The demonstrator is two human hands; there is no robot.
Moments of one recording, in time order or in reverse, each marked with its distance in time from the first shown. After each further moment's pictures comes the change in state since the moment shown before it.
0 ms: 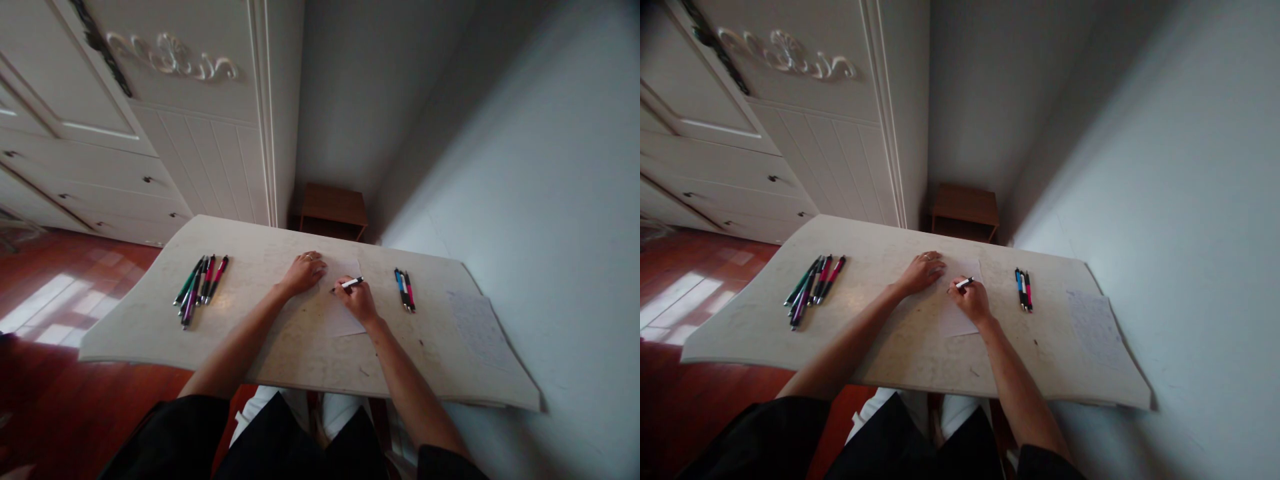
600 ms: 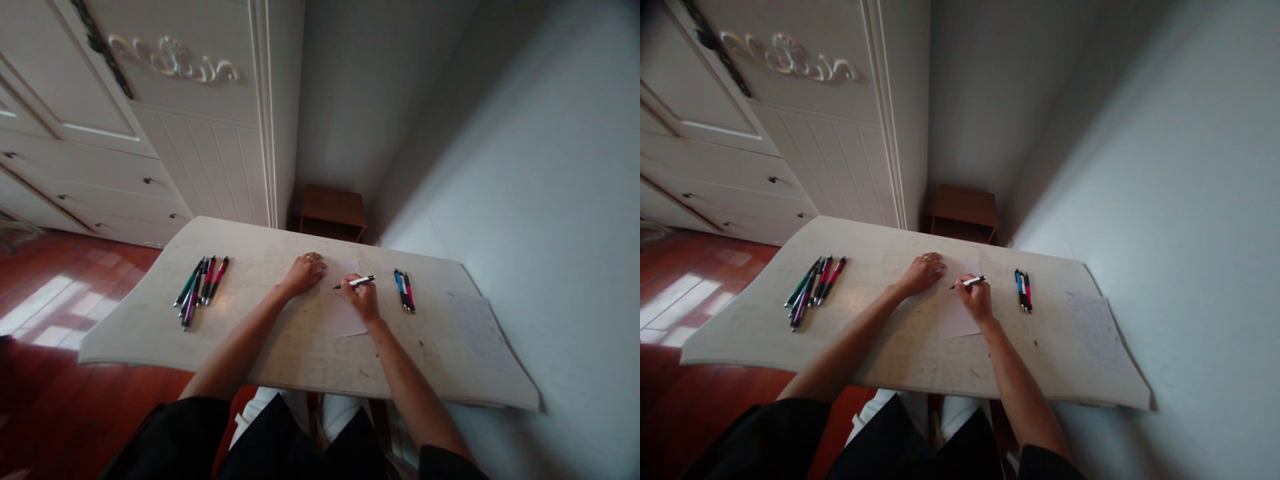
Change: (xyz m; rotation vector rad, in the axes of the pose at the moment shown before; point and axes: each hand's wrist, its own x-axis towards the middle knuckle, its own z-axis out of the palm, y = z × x) left_hand 0.000 0.004 -0.006 0.012 -0.023 0.003; right_hand 0.001 -0.001 -0.006 0.133 0.134 0.079
